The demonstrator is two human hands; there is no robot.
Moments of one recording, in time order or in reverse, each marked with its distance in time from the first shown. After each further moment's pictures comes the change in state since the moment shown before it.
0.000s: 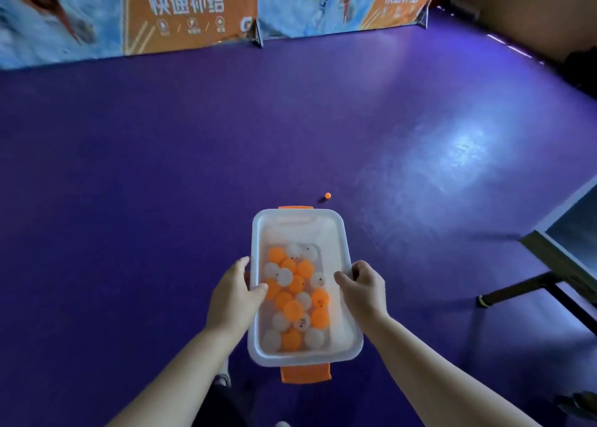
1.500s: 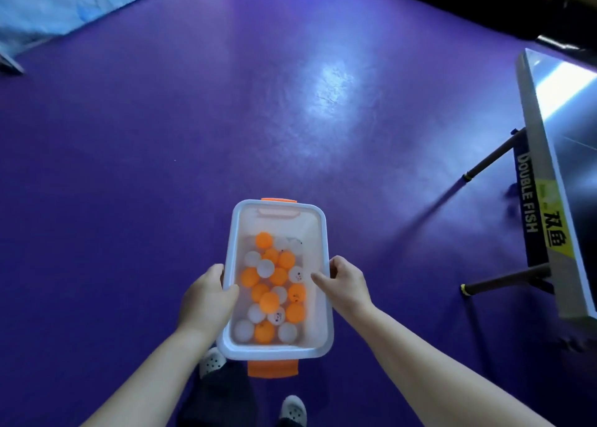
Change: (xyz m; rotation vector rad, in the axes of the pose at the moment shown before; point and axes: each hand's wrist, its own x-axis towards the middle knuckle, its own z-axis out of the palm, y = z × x) left_hand 0.784 0.348 0.144 0.324 -0.449 0.292; right_hand 0.706 -0.209 0.017 0.040 0.209 0.379
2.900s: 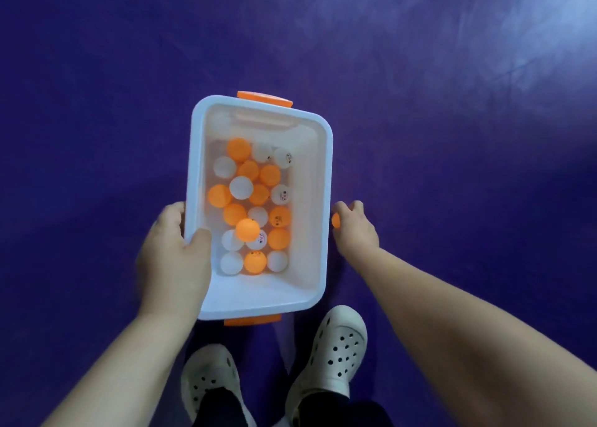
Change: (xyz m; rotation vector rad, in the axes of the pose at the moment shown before) left_hand 0.436 -0.389 0.349 -0.039 0.078 -0.344; right_hand 0.491 0.379 0.520 -0.704 -0.345 0.201
